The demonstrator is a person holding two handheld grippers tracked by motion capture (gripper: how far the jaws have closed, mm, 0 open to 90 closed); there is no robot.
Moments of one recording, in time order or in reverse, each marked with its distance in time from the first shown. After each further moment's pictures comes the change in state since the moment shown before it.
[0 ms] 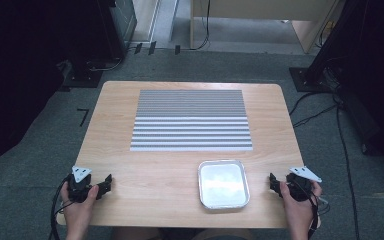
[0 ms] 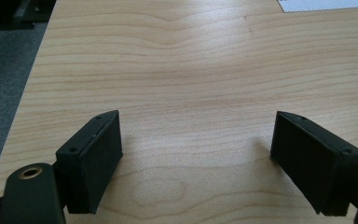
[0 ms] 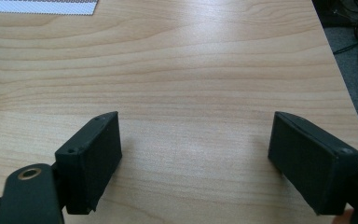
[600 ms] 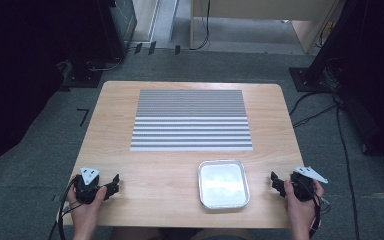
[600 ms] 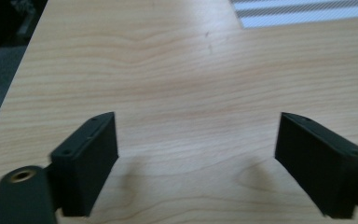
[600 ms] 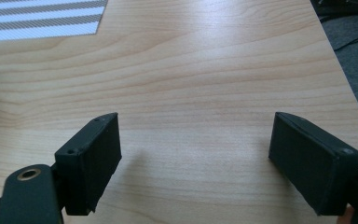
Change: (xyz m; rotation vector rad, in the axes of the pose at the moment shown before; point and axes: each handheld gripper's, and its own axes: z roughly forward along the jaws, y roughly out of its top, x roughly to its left) left arm -0.030 0.004 -0.009 -0.057 -0.004 0.035; right arm -0.007 0.001 -0.003 -0.022 0.048 0.093
